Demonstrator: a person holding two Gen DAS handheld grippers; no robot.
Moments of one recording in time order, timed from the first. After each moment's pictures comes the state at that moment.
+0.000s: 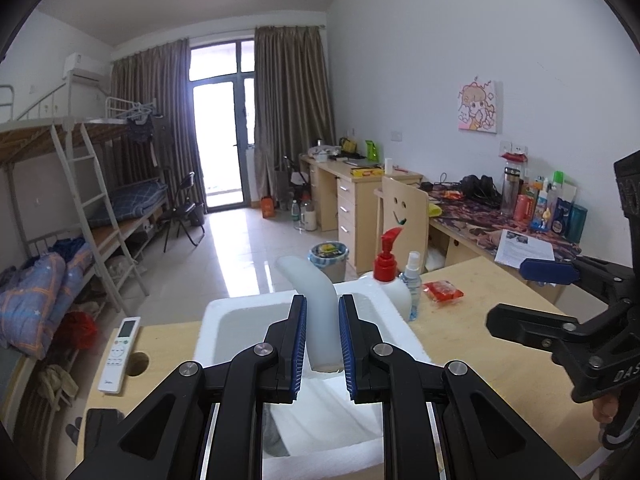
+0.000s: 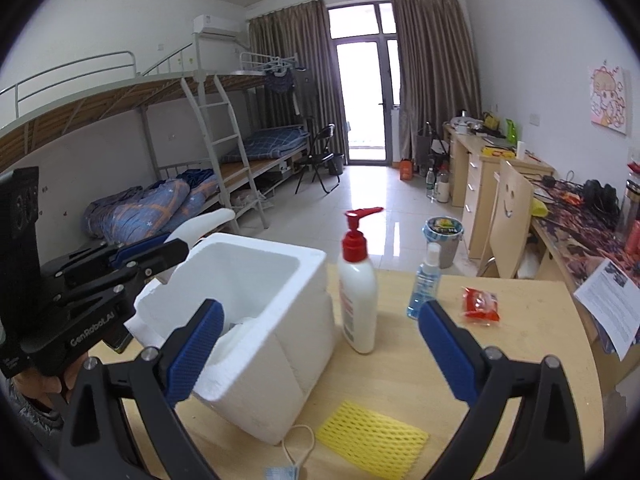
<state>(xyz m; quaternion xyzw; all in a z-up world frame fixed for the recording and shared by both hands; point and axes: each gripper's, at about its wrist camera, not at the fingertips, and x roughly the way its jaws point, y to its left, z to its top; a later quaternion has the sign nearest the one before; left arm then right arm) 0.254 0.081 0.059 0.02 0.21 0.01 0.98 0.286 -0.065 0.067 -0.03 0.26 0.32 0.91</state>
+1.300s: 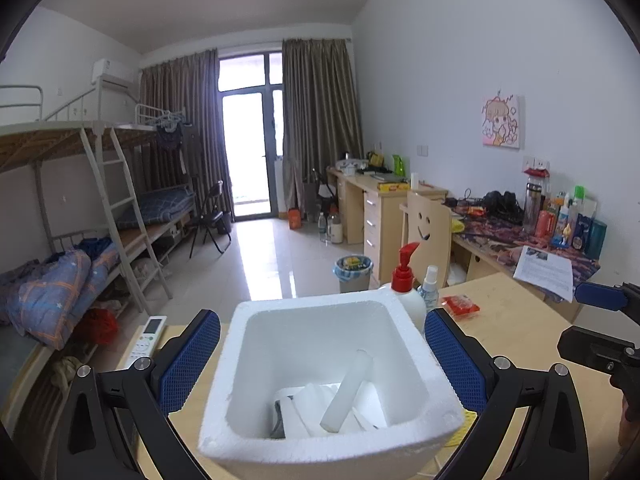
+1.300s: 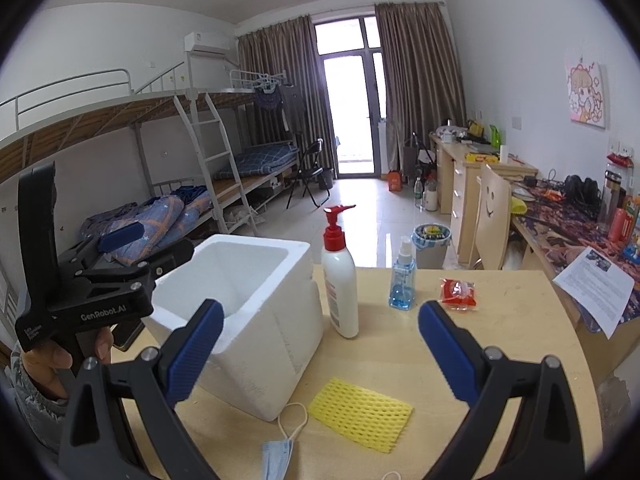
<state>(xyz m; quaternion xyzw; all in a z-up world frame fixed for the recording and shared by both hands) 0.227 0.079 0.075 0.01 0.18 0.06 0.98 0.243 -0.106 0.069 -0.01 0.23 0.31 0.92</state>
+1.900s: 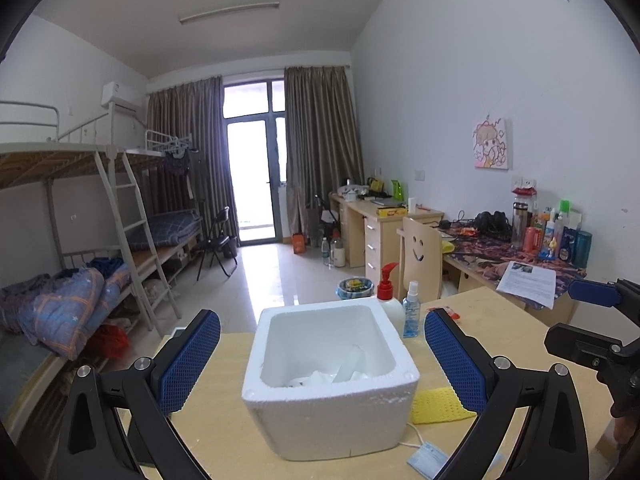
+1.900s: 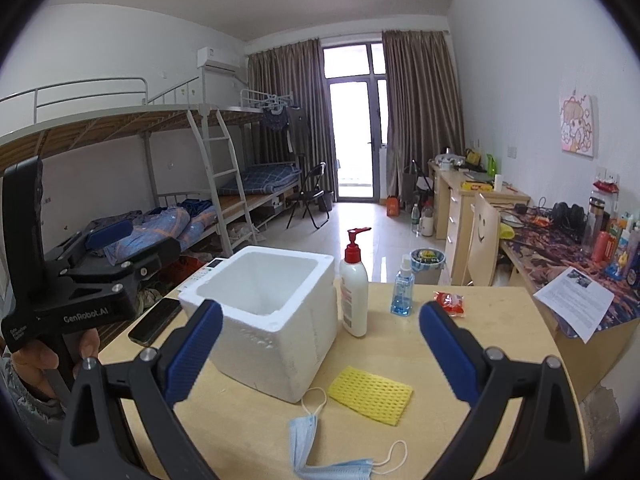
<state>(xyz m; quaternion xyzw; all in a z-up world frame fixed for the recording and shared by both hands) 0.144 0.060 0.103 0.02 0.13 0.07 0.99 0.168 -0.118 0.093 -0.02 0.18 0.30 0.94</state>
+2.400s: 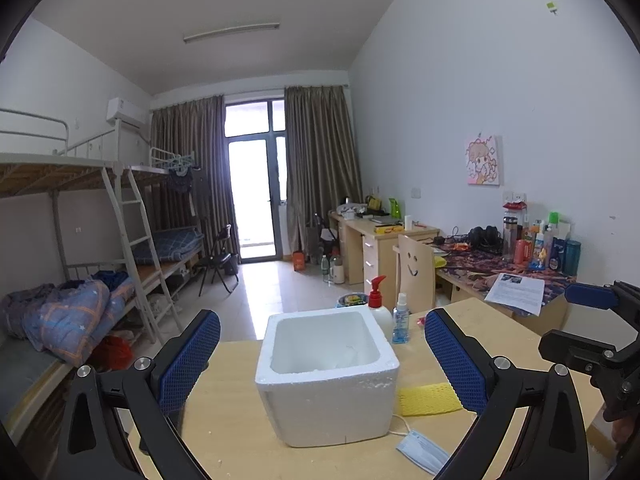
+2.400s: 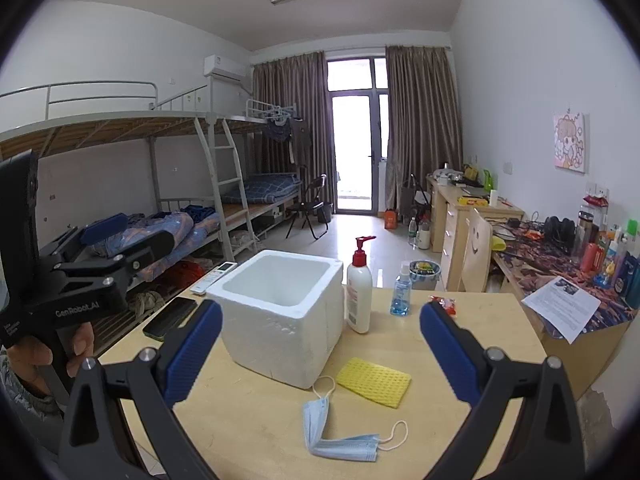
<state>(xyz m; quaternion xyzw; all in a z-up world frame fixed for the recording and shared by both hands) 0.091 0.047 0.113 0.03 0.10 0.07 0.99 0.118 -0.125 0.102 -0.03 0.16 0.30 0.94</state>
